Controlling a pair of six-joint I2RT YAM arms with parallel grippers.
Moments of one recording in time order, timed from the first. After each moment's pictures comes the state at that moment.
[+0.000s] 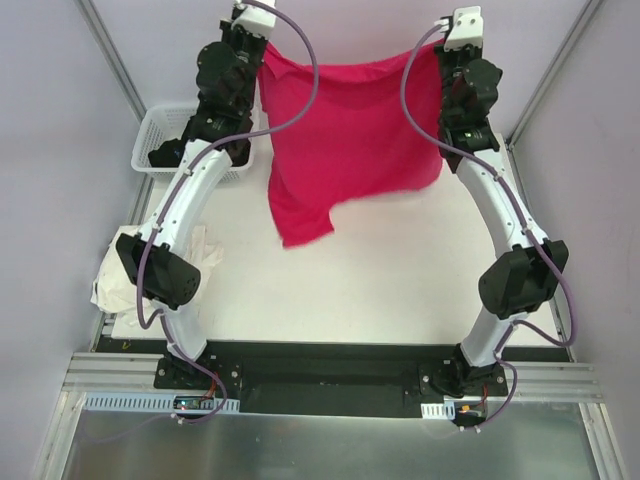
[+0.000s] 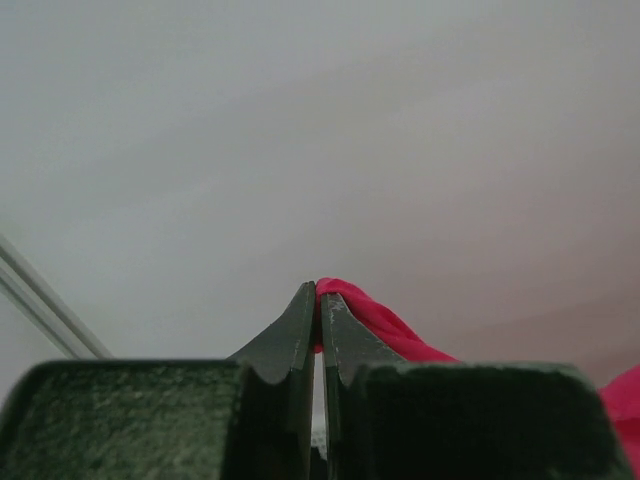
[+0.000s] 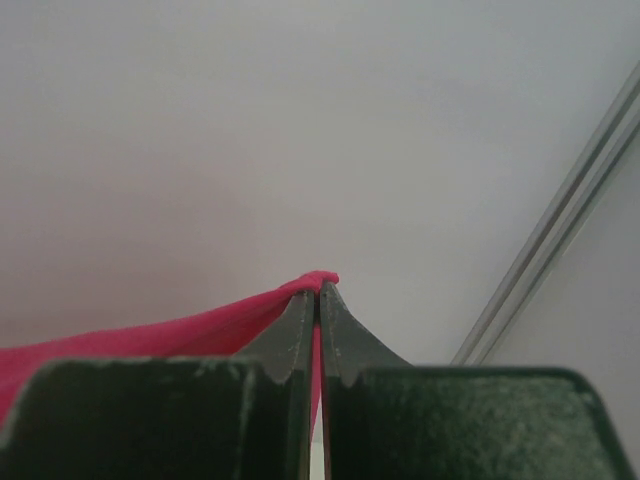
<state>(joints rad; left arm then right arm) -0.39 1.82 2.02 0.14 -0.30 0.50 0.28 1.77 1.83 0.30 0.35 -0.43</state>
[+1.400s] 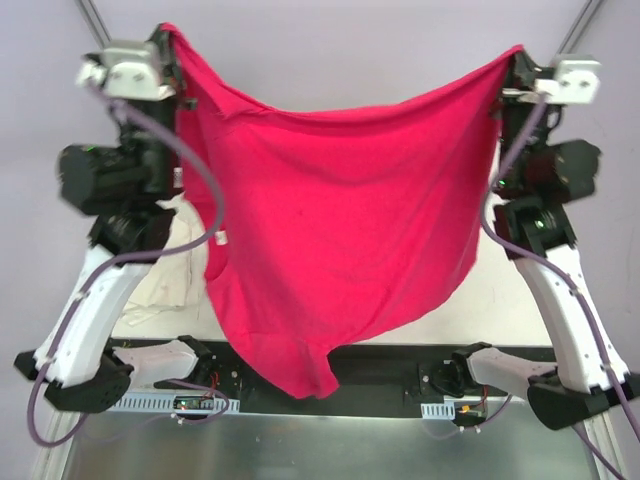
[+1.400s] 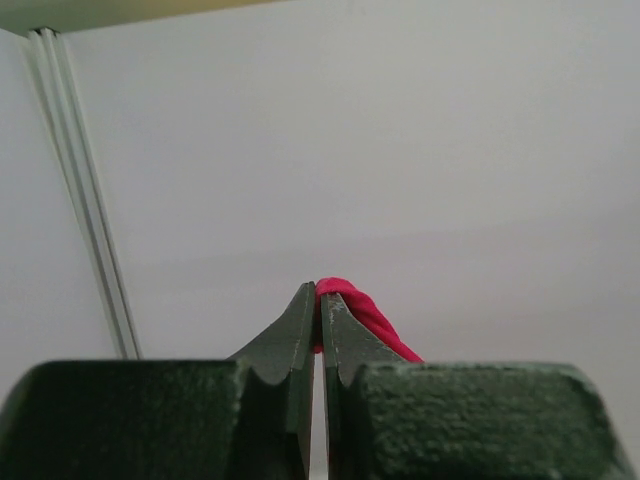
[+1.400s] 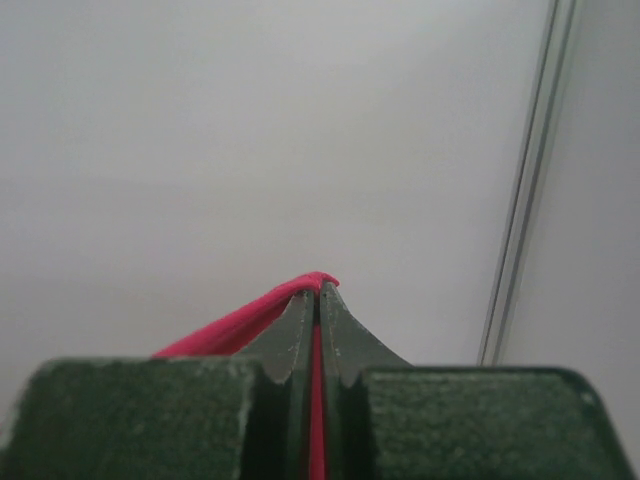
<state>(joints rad) -0.60 1.12 1.70 0.19 -0.38 0.50 0.38 1.11 1.51 0.24 0.33 -0.29</state>
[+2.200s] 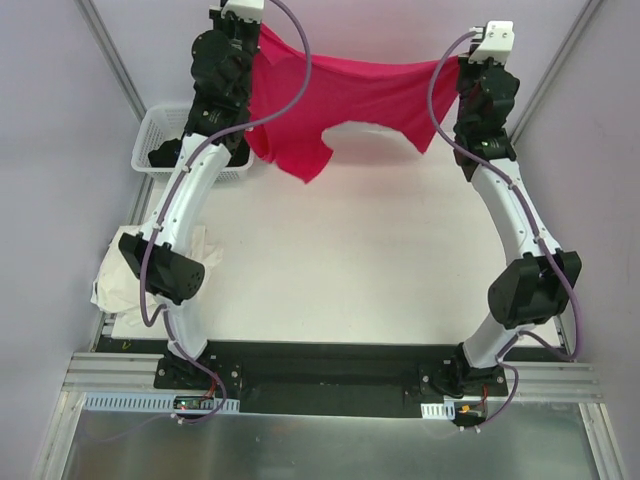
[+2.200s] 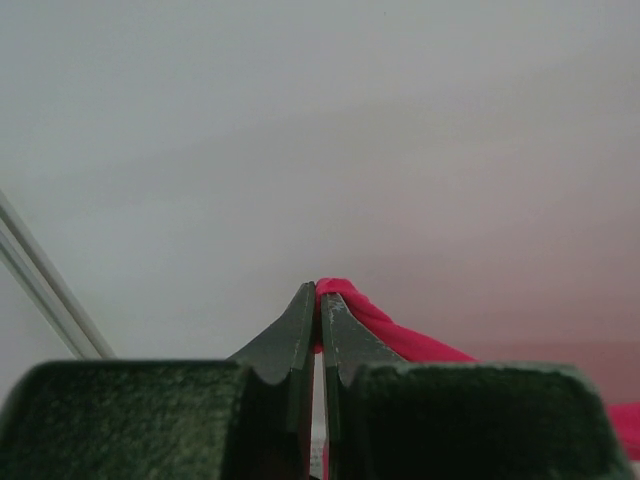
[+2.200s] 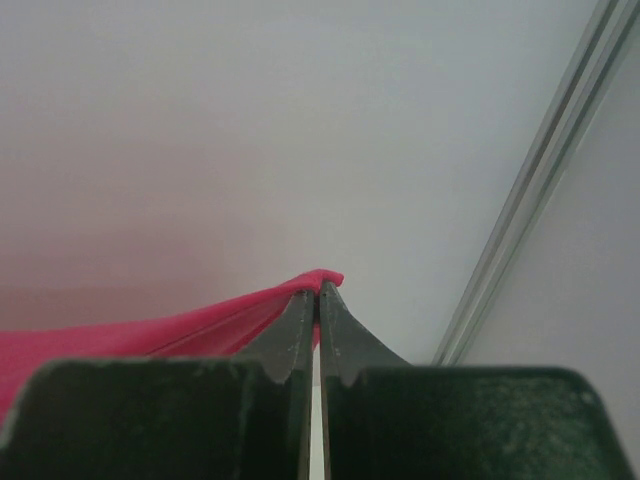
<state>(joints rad) -0.39 1.88 2.20 0.09 -0.36 0.41 0.19 1.69 1.71 0.24 0.36 -0.22</state>
